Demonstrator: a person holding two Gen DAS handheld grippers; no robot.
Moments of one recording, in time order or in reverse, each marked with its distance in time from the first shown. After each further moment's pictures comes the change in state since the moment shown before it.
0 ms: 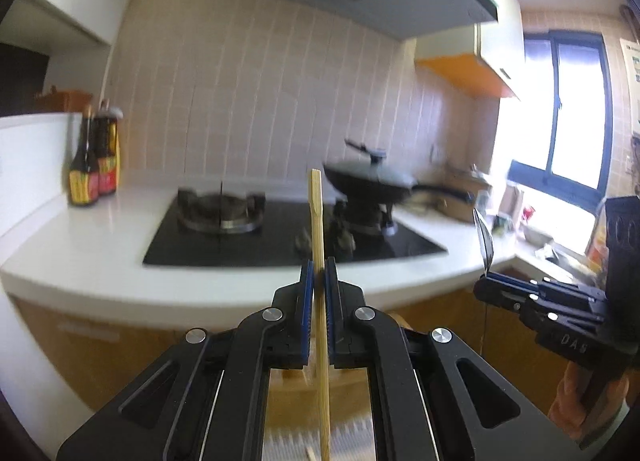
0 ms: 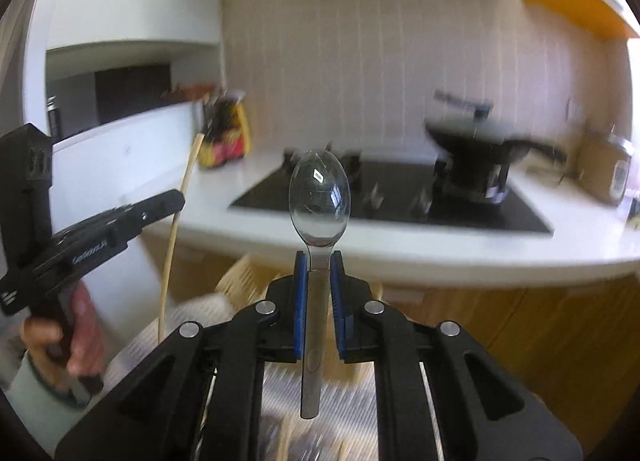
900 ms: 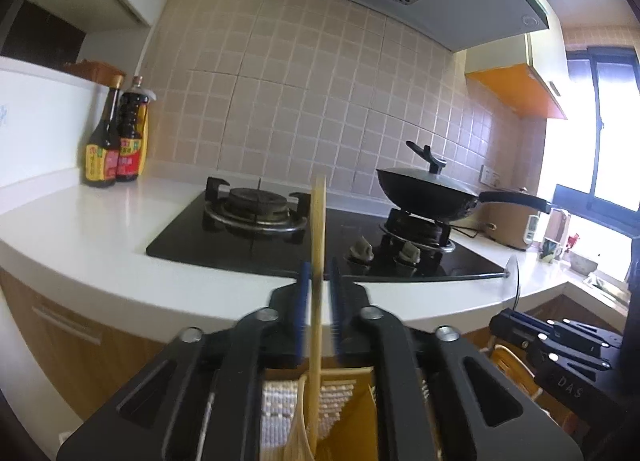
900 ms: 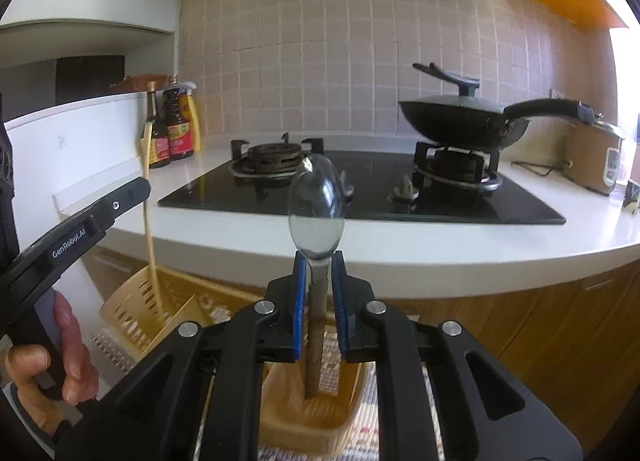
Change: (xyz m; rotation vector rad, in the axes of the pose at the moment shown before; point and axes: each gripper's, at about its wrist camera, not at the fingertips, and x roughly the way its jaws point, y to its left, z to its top) left arm 0.086 0.054 -0.049 -0.083 -0.064 0.117; right arm 0.105 -0.017 -0.055 0.029 0.024 -0.097
